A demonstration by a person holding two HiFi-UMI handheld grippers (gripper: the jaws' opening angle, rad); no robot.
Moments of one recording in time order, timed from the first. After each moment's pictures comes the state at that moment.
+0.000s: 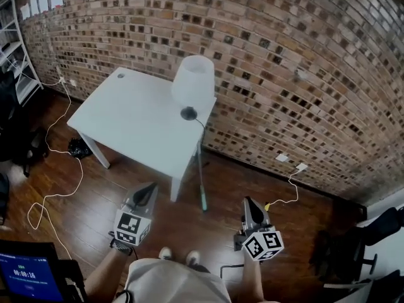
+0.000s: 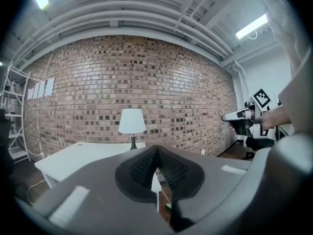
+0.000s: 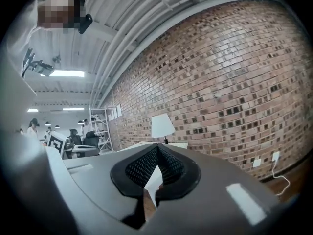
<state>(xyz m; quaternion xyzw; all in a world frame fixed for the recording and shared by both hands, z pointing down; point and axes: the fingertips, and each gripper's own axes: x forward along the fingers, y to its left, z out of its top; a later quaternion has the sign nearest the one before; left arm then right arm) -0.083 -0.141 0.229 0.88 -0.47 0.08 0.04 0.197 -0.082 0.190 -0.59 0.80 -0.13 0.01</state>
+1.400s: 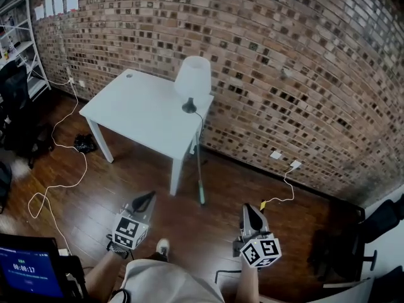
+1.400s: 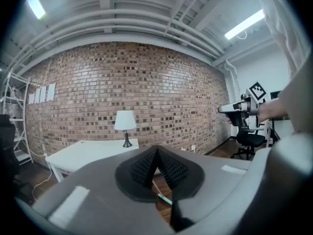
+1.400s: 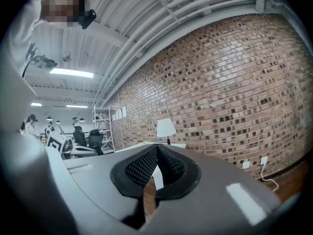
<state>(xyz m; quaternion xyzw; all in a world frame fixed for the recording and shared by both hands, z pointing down) -0.085 0.023 0.218 0.89 -0.45 0.09 0.02 0.198 0.080 0.159 -0.59 0.80 -0.10 0.01</state>
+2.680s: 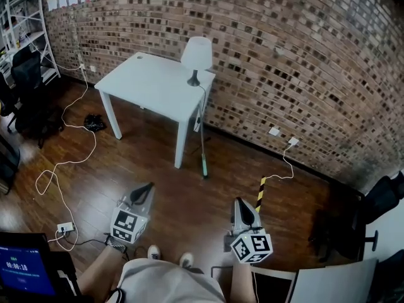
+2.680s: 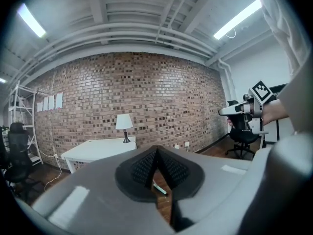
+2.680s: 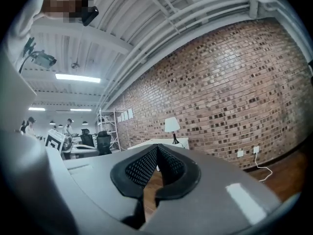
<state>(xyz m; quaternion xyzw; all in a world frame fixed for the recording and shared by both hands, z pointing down) -0.100 0.249 0.204 0.88 -0.47 0.10 0.00 0.162 0.301 0.164 -0.59 0.80 -0.11 0.03</state>
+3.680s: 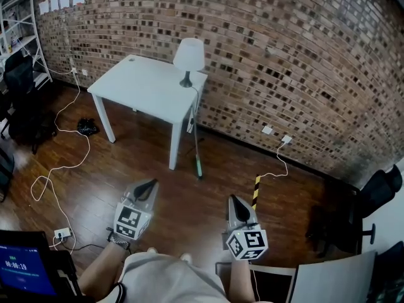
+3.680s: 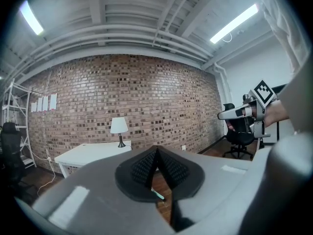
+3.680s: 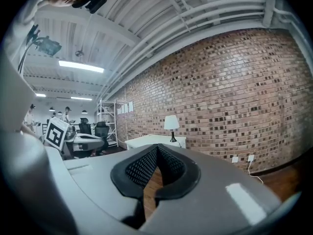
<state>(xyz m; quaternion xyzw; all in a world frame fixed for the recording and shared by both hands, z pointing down) -0.082 0.231 0.198 0.89 -0.45 0.08 -0.01 0.150 0.296 0.167 -0.60 0.79 -0.08 -0.02</state>
